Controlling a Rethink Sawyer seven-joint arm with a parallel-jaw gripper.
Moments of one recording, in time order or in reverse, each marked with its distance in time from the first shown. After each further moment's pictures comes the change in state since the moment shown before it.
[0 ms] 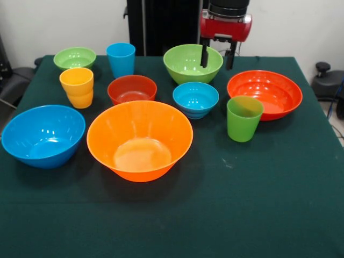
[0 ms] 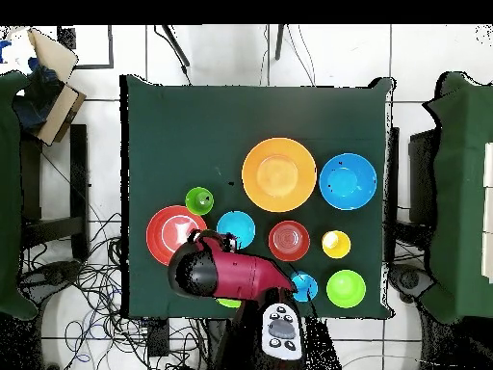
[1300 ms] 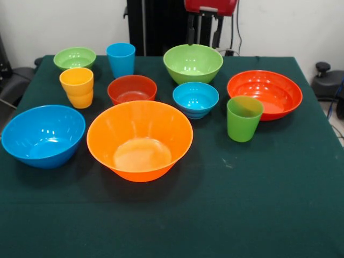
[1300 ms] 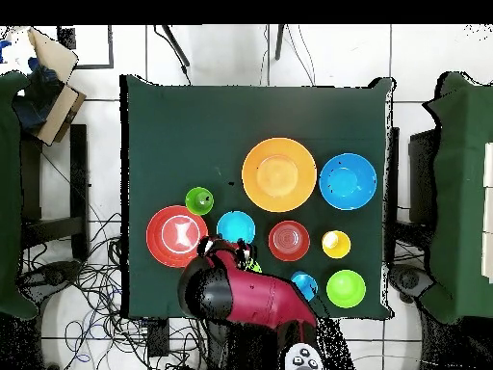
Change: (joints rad) arm -0.053 -0.140 -0.016 0.094 -0.018 -0.007 0.000
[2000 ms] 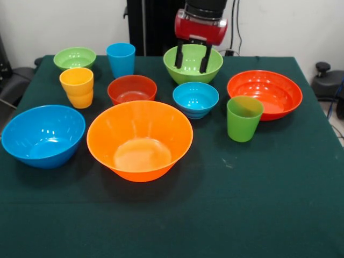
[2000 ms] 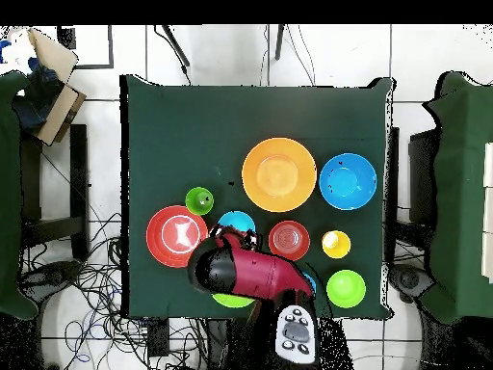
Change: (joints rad) arm 0.058 0.185 -0.085 -0.153 0.013 0.000 0.000
